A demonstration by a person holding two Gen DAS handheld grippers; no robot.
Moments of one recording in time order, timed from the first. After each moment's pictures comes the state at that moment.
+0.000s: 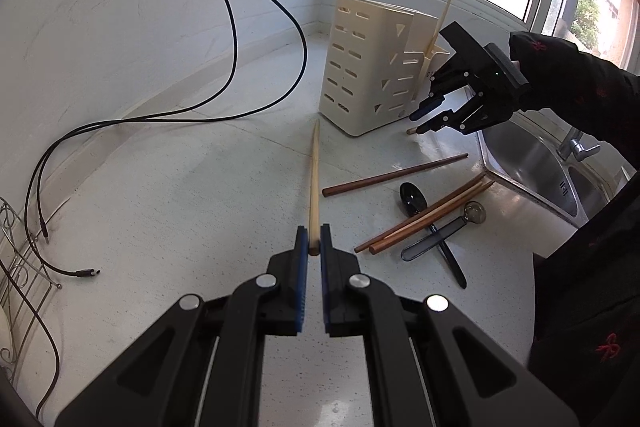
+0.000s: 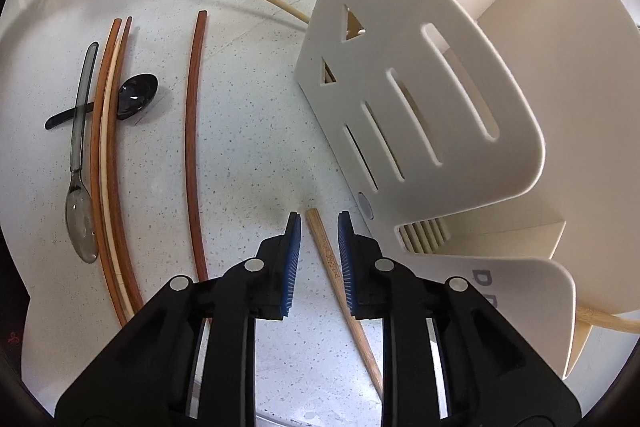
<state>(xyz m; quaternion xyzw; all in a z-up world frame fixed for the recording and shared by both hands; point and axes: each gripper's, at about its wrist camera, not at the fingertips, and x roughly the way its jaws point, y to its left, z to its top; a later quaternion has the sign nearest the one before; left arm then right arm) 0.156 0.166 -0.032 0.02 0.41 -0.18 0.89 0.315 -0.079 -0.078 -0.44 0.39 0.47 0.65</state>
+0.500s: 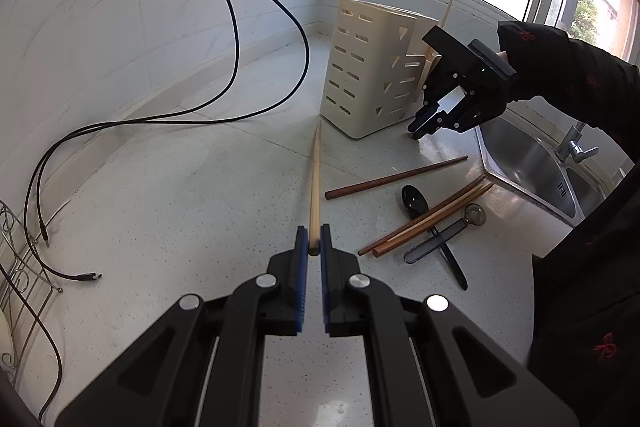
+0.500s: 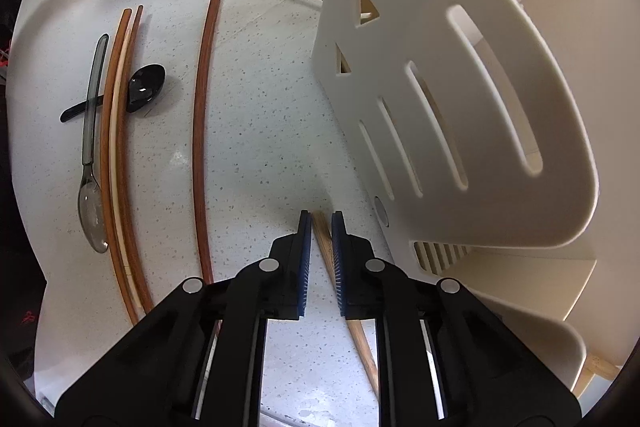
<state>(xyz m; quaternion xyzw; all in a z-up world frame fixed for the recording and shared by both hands) 0.156 0.169 -0.030 0.02 0.41 -0.18 0.89 0.350 -0.066 -0.089 -0.45 0.44 0.50 0.60</state>
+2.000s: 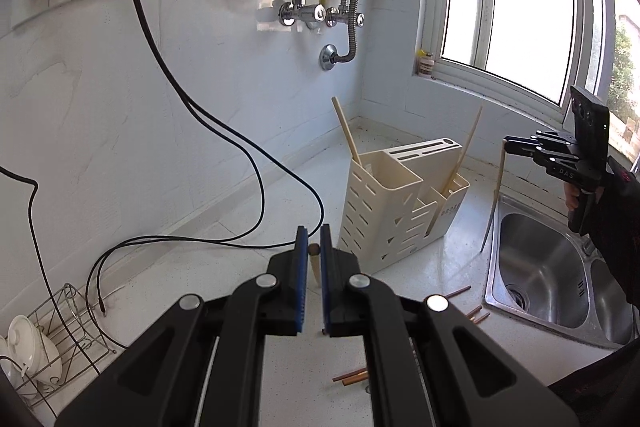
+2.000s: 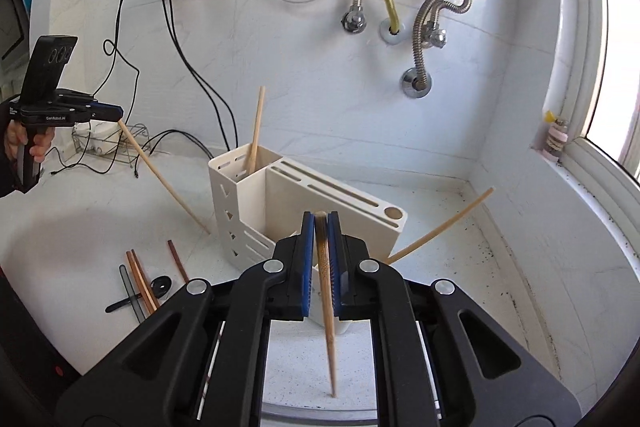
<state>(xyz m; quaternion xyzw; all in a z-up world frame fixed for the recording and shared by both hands) 0.188 0.118 0.092 0.01 0.30 -0.07 0.95 0.304 -0.228 0.091 -0.14 0.21 0.38 0.89</state>
